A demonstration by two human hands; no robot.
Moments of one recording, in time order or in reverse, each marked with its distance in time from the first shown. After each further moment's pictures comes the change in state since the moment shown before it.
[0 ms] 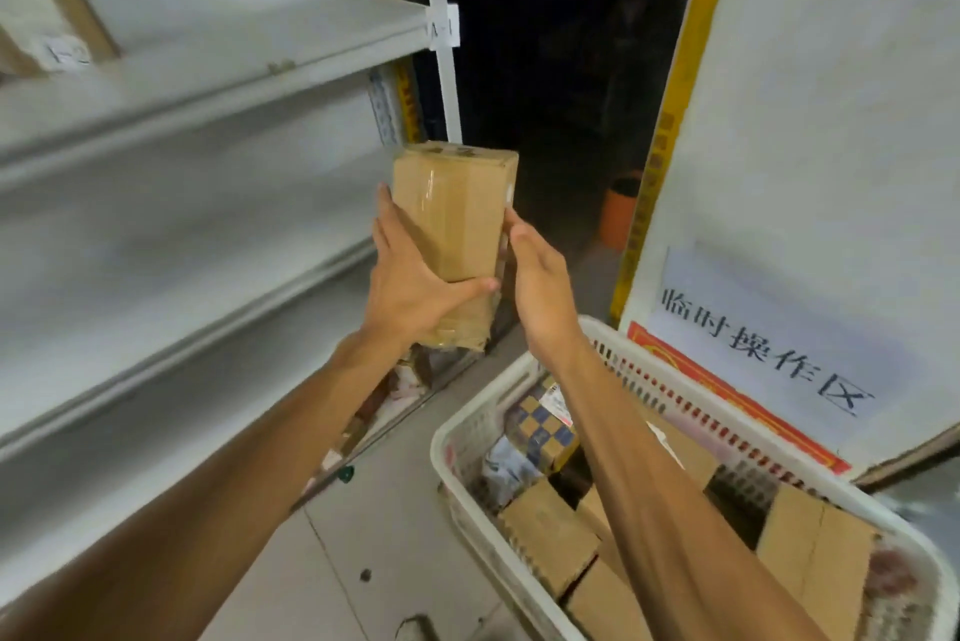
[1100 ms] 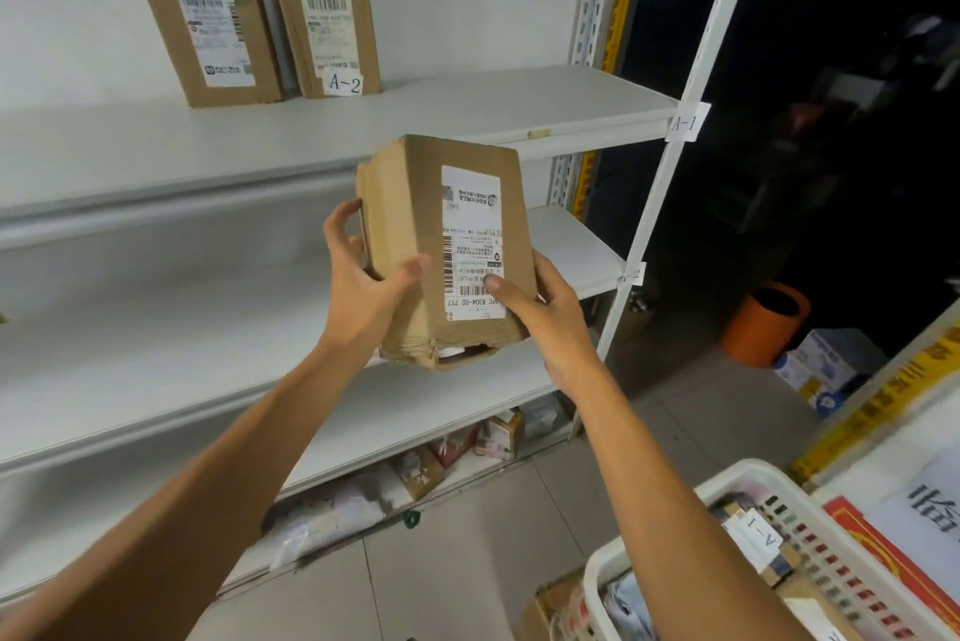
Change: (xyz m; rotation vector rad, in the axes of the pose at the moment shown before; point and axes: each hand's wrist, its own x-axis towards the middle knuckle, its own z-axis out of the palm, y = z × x) left_hand 0.063 -0.172 -0.237 -0.554 0.348 -0.010; right_hand 0.061 0.020 0.258 -0.050 -0.442 0.007
